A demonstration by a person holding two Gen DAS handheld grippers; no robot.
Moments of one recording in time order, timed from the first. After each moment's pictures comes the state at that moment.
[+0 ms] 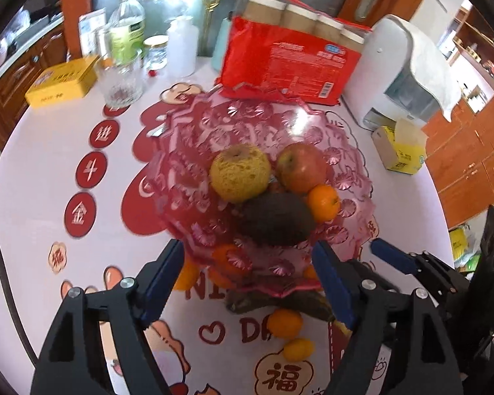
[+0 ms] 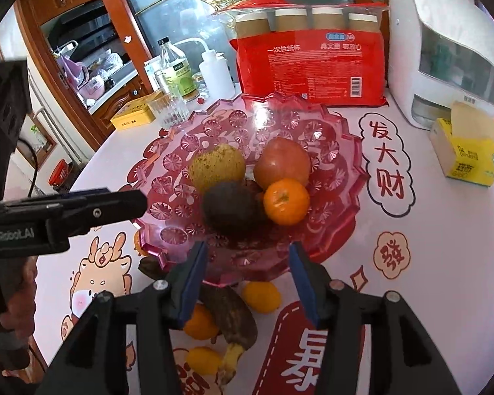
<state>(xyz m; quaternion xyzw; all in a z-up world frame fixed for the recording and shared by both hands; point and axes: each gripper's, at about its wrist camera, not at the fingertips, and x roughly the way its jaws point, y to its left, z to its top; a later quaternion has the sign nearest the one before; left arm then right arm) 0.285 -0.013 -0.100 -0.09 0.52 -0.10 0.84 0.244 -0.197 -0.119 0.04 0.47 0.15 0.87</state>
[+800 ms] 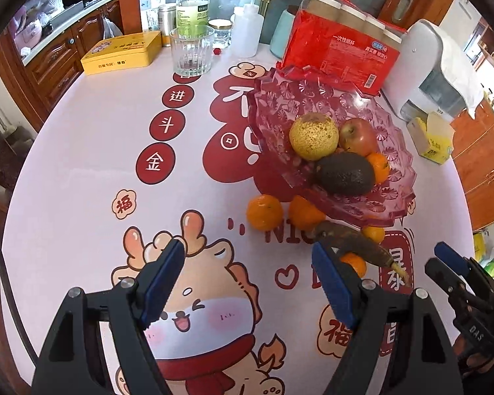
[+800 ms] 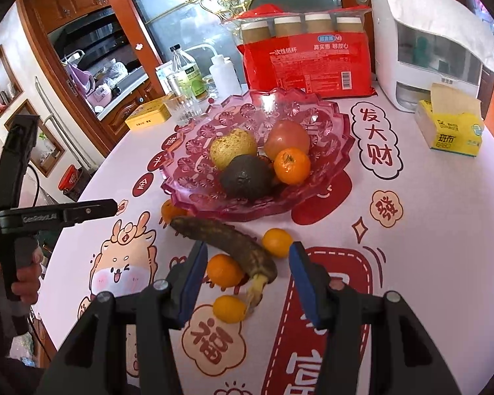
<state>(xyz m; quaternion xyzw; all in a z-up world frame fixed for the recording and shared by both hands) 0.225 0.058 -0.106 -0.08 0.54 -0.04 0.84 0.173 -0.200 -0.106 0.06 0.45 0.16 0.87</state>
